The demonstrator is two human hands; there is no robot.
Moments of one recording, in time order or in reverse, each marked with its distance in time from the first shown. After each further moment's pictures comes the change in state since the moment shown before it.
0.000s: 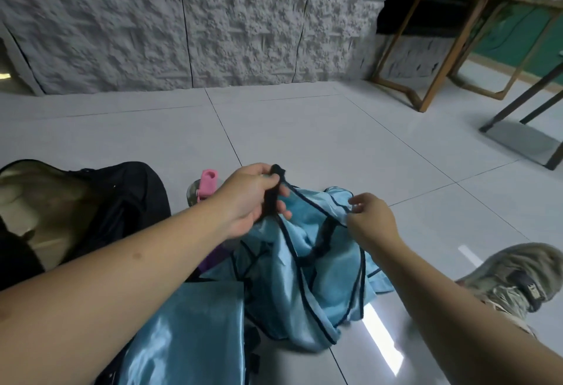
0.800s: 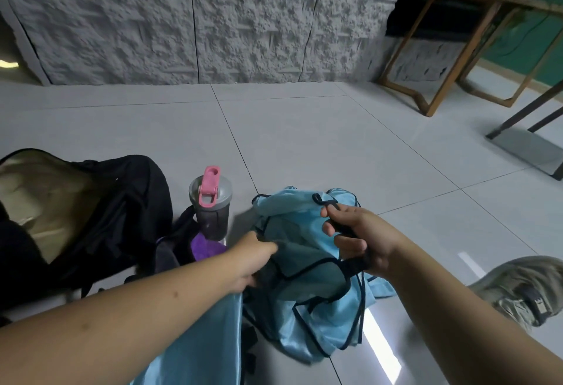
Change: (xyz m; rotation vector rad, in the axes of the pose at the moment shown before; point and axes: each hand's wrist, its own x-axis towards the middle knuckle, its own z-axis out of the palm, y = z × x) left_hand 0.013 -0.116 -0.030 0.407 0.108 -0.351; right_hand -0.019 -0.019 -0.018 0.922 -0.876 0.253
